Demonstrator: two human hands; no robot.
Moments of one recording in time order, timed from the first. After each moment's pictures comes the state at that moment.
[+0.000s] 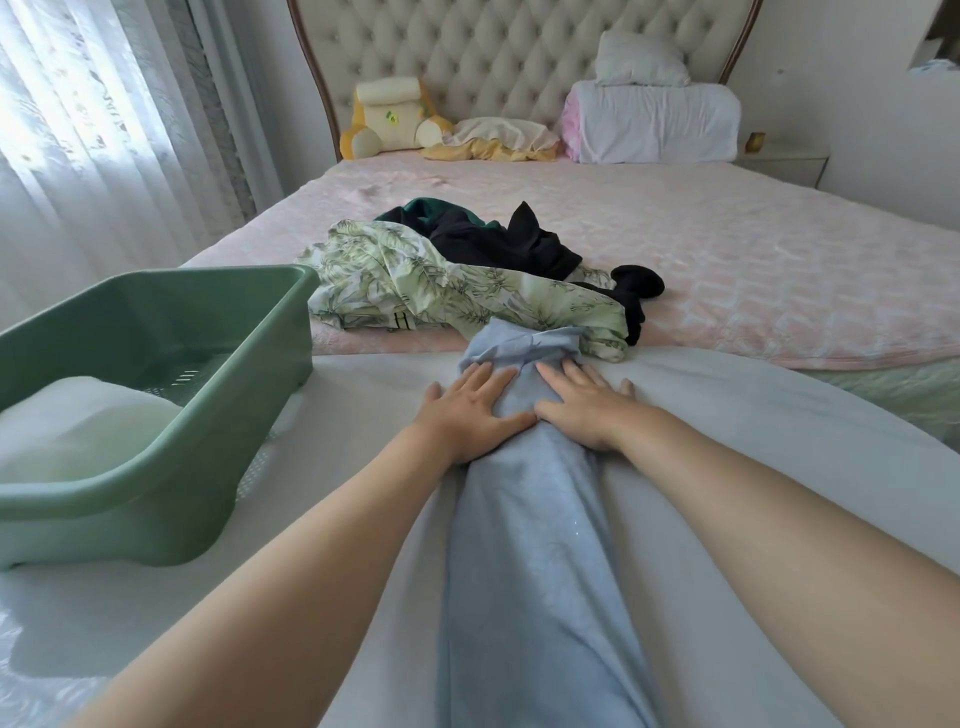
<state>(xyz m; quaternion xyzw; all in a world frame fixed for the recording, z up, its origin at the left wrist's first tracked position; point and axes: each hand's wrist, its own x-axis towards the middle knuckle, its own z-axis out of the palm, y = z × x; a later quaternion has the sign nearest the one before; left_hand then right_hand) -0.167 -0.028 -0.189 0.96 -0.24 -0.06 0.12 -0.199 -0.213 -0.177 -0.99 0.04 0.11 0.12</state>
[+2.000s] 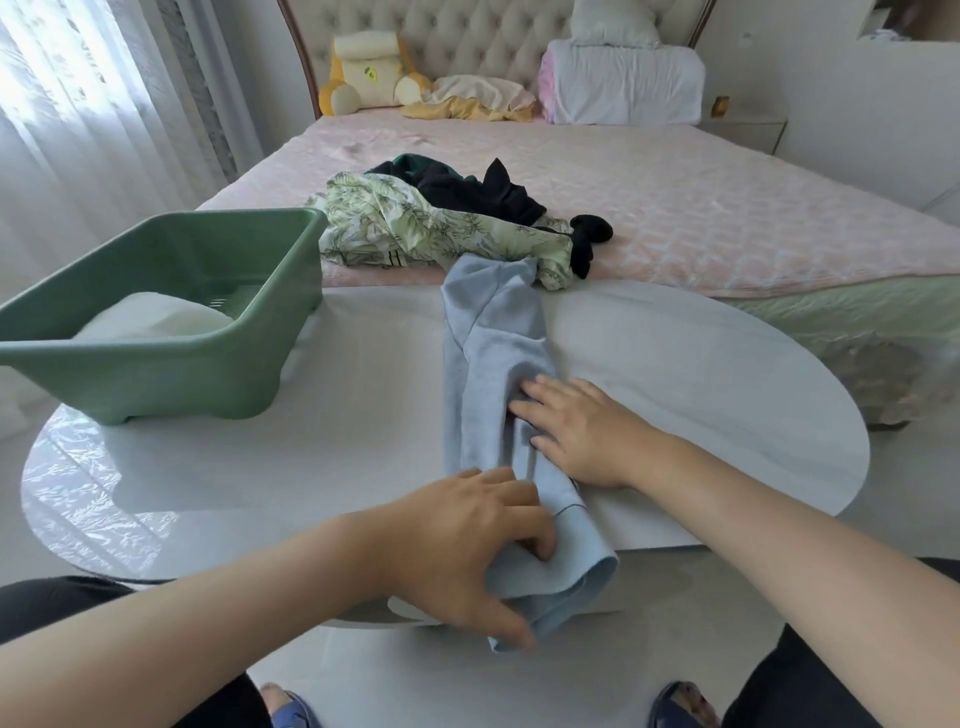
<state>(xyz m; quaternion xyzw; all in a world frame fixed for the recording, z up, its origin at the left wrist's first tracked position) -0.468 0.038 -0.141 0.80 -0.58 -0.08 0.12 -0.419 -0.192 -0.172 -0.98 -0.18 0.03 -0.02</state>
